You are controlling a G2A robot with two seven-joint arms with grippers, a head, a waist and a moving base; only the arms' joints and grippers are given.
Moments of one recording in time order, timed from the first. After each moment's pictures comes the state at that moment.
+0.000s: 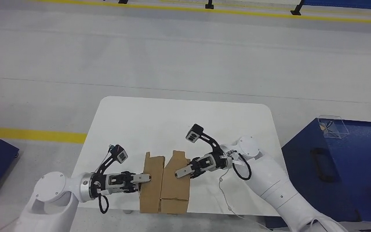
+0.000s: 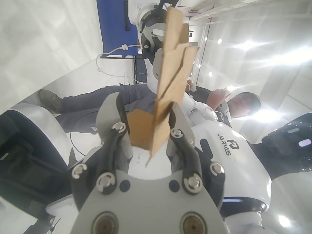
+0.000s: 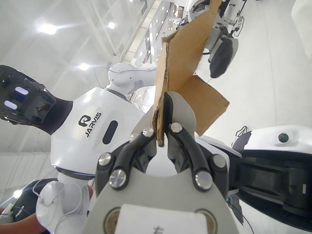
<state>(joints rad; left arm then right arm) 1.34 -1.08 -1.52 -1.70 -0.50 0.06 -1.38 -0.74 -1.20 0.81 -1.17 0.84 -0.31 1.51</state>
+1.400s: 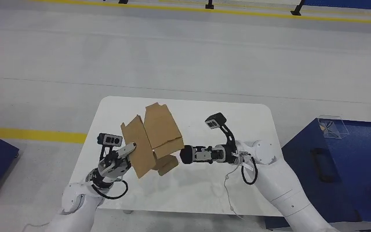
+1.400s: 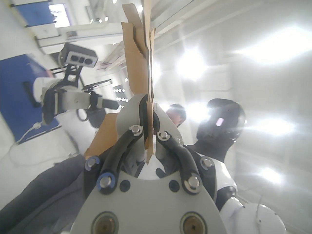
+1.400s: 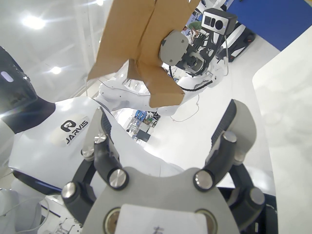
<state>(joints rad) 1.33 -1.16 -1.33 -1.60 -1.11 -0.47 -1.07 -0.88 -1.15 1.00 -1.35 0.68 -0.54 1.28</state>
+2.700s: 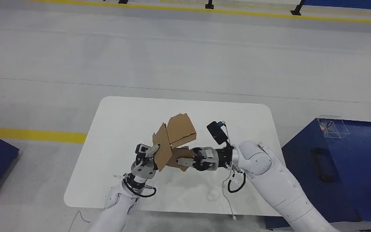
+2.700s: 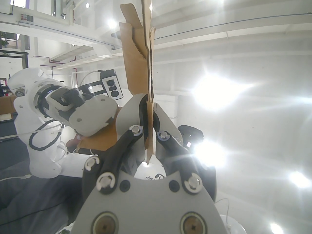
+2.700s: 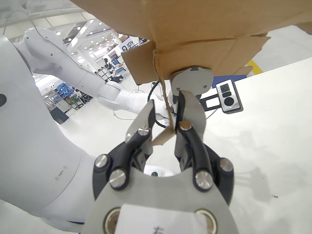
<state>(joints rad) 1.22 -1.28 -1.08 -1.32 -1.33 -0.40 -1.10 -0.87 -1.11 0.92 -1.40 0.13 -1.00 0.80</state>
